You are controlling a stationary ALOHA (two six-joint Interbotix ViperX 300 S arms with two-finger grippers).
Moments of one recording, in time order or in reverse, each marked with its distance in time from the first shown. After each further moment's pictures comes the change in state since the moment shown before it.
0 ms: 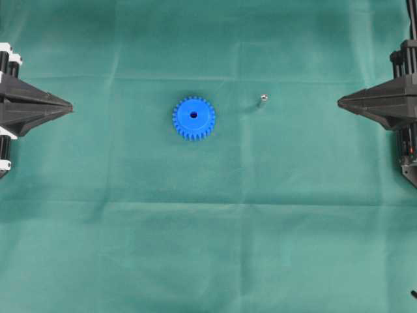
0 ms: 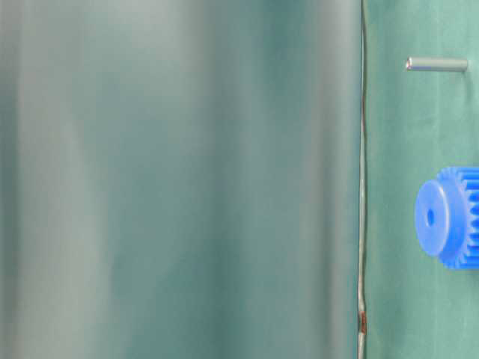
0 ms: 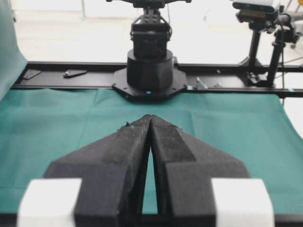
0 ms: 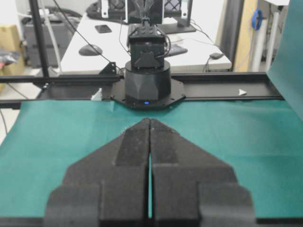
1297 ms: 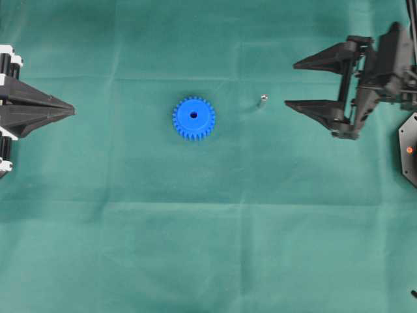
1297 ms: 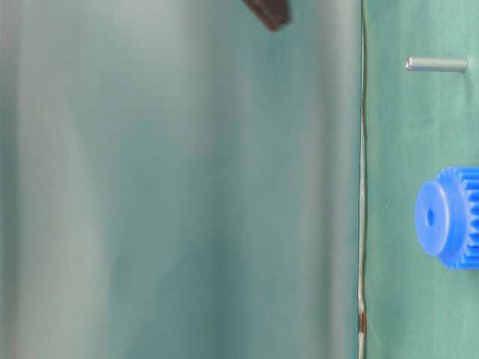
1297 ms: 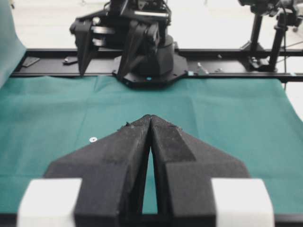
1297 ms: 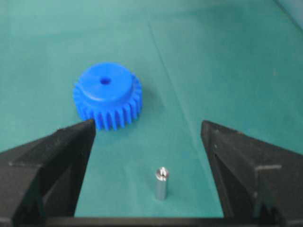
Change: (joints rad) left arm 0.000 -0.002 -0.006 0.014 0.055 -0.003; right arm -0.229 0.488 -0.009 0.000 -0.058 -0.002
